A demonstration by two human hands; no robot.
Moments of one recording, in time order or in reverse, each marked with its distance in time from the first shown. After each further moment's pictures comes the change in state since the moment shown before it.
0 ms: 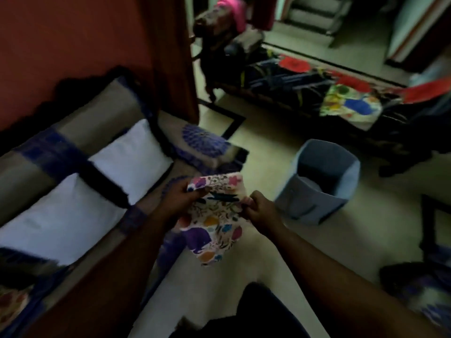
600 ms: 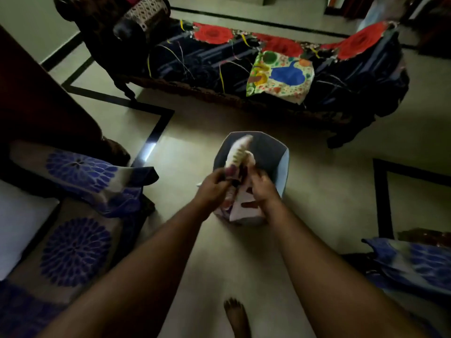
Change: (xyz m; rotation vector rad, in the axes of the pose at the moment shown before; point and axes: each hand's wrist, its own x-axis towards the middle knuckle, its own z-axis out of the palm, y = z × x) left_hand 0.289 0.063 0.529 0.253 -0.270 0.019; right_hand 0.202 0.314 -0.331 0.756 0.212 0.577
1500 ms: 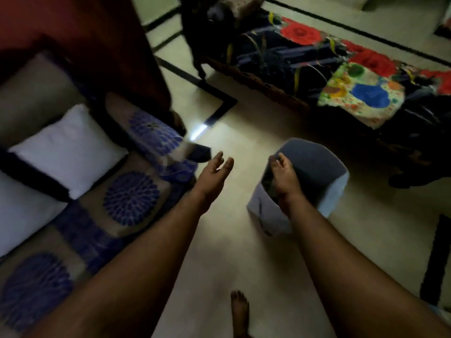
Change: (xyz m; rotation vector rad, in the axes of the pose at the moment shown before) left_hand -0.094 -0.023 -0.129 -0.362 0.389 -0.047; right_hand -0.030 -0.032 0.117 -0.163 -0.167 -0.208
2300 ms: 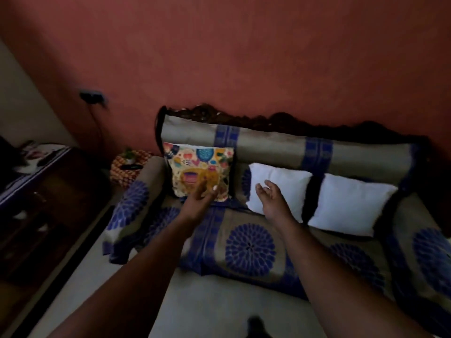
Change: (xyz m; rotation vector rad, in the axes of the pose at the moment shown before) left_hand -0.552 -0.174 -0.670 -0.310 1.210 0.037; right_hand -0.536 0.029 0.707 -0.438 -1.159 -0.376
